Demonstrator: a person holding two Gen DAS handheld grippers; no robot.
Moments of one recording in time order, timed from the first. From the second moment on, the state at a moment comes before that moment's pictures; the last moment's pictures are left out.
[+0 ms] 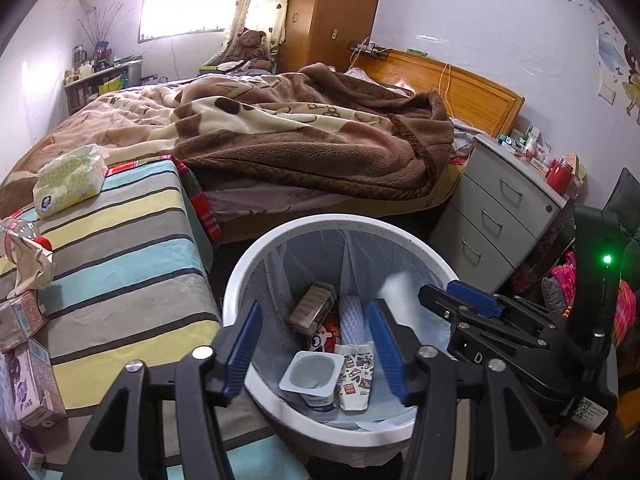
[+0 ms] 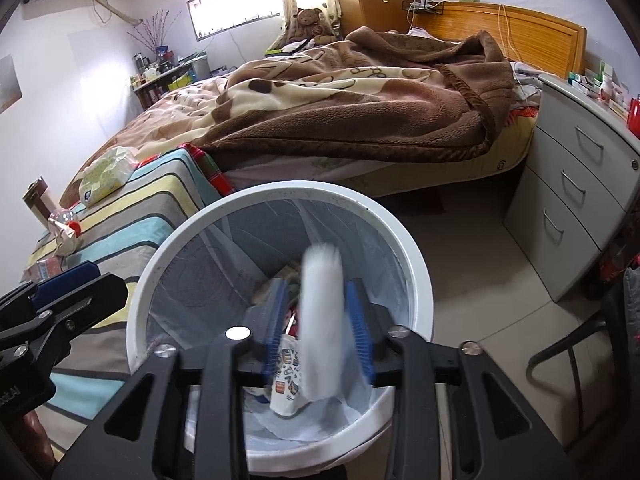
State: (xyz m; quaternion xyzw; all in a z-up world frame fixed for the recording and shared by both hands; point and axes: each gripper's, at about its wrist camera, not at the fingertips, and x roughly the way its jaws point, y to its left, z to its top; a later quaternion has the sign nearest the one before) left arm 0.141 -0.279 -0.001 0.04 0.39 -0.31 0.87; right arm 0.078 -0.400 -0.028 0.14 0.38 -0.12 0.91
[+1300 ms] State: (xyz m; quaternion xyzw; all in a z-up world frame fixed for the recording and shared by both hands) left arm 0.117 -0.077 0.022 -0.04 0.35 -0.15 0.92; right arm 0.087 -0.292 0.002 0.13 0.33 0.02 0.94
